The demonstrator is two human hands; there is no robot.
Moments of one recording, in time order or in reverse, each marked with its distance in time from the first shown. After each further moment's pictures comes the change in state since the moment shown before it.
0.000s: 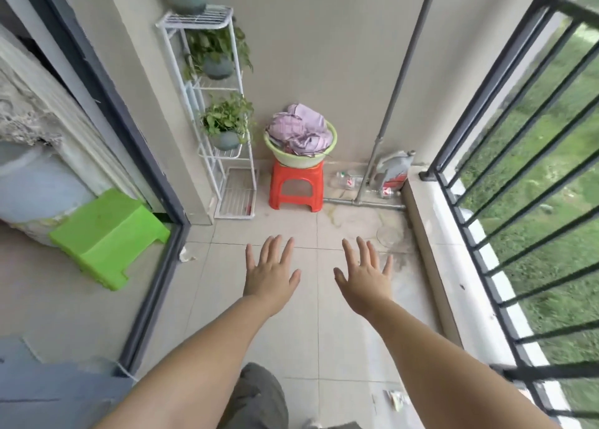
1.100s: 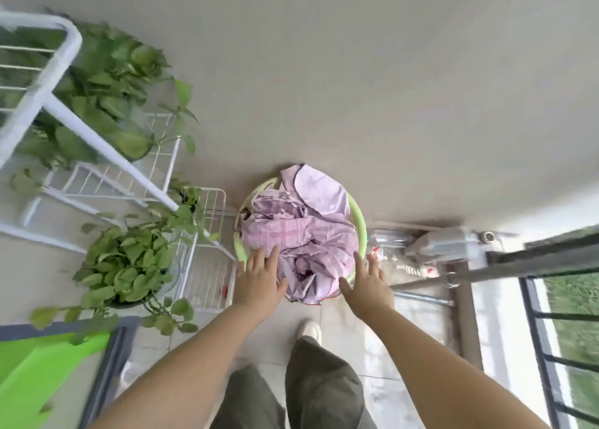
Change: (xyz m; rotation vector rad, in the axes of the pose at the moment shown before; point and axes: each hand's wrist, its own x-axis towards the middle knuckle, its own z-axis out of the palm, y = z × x) left_hand 0.766 -0.079 -0.035 -0.111 -0.289 -0.189; right_hand 0.778 0.006 -0.062 0.154 -0.364 0.150
